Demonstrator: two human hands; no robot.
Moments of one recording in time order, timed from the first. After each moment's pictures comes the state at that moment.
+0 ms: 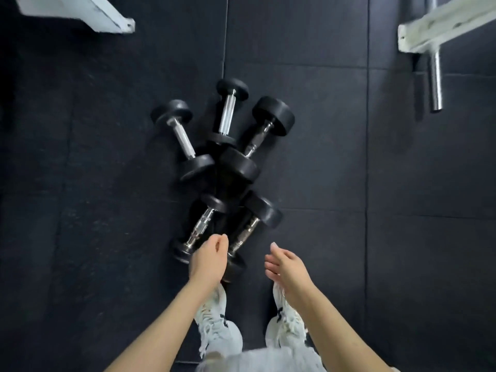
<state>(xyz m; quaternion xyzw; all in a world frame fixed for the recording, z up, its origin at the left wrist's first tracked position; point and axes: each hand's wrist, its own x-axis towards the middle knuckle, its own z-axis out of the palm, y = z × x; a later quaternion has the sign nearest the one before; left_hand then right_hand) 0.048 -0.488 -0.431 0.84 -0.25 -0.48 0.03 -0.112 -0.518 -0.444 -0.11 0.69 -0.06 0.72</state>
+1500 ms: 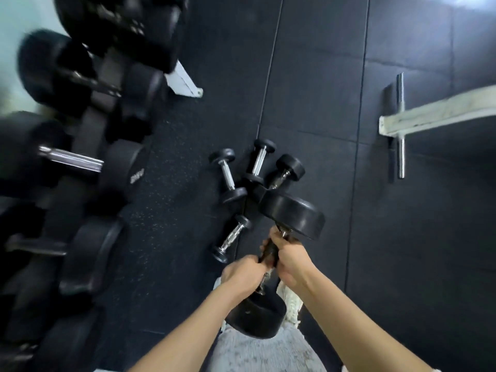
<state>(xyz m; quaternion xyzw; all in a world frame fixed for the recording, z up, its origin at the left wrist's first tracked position) 0.078 -0.482 -0.156 0.77 -0.24 -0.59 -0.02 -0.003 -0.542 -0.167 -0.11 0.66 -0.17 0.73</state>
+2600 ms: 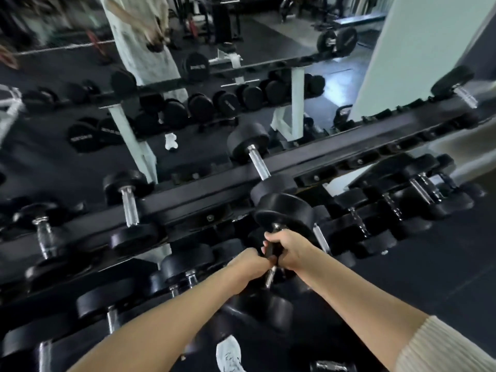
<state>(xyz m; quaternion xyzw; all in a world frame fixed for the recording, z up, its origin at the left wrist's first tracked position) 0.308 -0.166 0.166 0.84 0.08 -0.36 0.39 0.323 -0.274 0.182 -0.44 0.39 0.24 0.77</state>
